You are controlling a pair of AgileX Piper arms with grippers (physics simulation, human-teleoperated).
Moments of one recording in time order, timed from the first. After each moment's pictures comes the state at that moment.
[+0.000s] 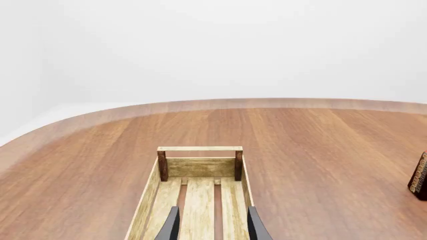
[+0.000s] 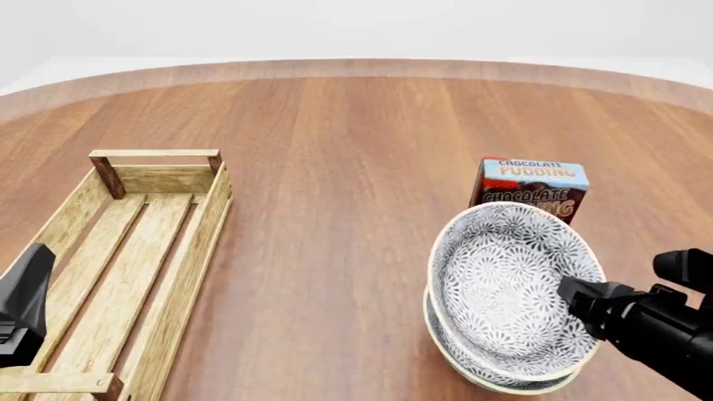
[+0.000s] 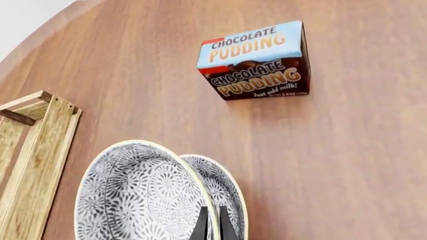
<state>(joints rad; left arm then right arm) 0.00 0.00 0.00 0.00 0.00 0.29 0.71 -0.11 0.00 0.54</state>
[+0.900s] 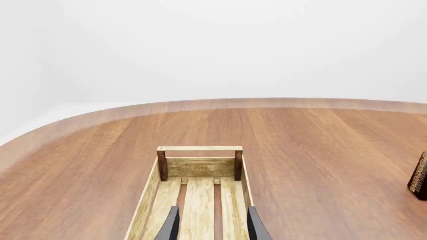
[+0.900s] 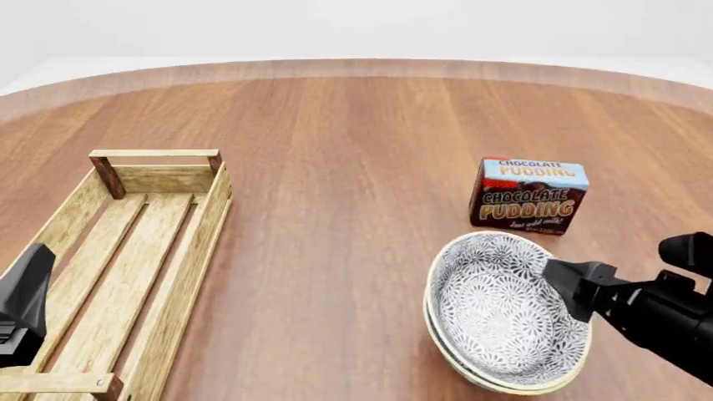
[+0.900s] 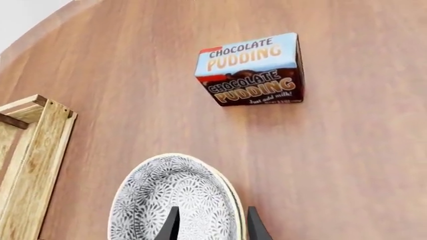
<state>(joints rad) 0.00 0.00 0.00 0.00 0.00 0.26 0.71 -0.17 0.08 0.48</state>
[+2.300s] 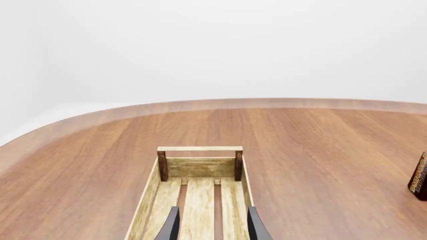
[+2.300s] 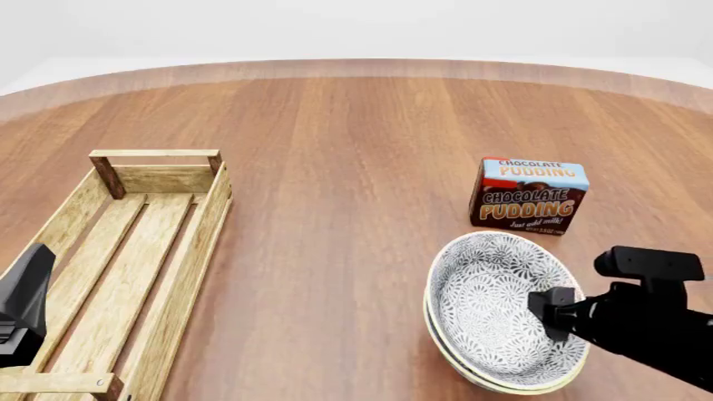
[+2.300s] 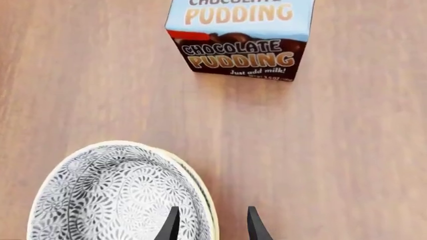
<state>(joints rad) 0.00 0.00 0.00 0.00 0.00 0.21 1.06 -0.17 -0.04 0.25</state>
